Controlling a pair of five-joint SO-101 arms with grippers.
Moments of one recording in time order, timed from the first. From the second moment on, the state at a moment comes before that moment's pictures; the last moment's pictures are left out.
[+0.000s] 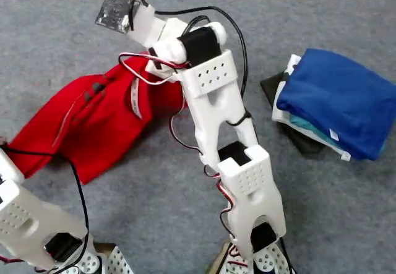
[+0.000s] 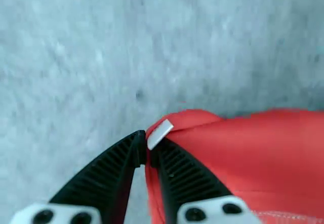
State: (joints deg) left arm -51.8 16.5 -7.6 87.3 -7.9; right arm -32.0 36.5 -76.5 101.3 36.4
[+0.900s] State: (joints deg) left arm -55.1 16.5 -19.0 100.1 4.7; right arm -37.5 36.4 -66.5 101.3 -6.5
